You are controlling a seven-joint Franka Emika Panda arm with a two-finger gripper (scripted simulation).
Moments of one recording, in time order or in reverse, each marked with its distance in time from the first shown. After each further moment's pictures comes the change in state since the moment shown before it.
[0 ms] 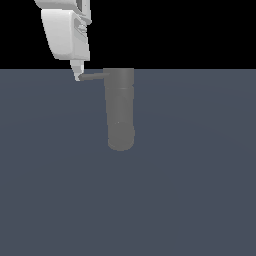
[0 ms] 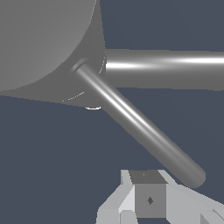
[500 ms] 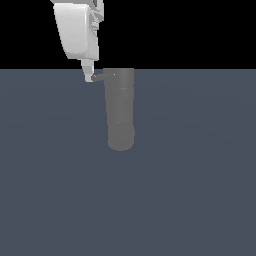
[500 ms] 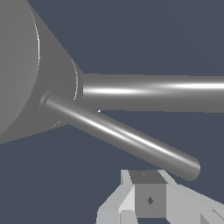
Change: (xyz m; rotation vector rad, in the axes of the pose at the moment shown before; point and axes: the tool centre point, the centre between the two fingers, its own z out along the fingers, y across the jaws) arm 0.030 0.026 0.000 -0.002 0.001 0.005
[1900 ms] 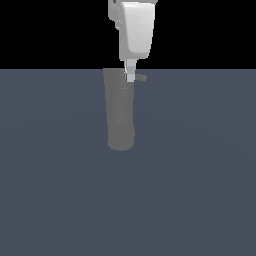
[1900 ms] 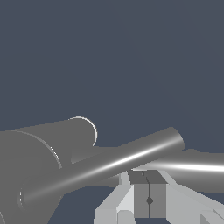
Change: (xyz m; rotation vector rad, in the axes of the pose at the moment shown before) arm 0.096 0.012 0.000 -0.009 0.000 -0.034
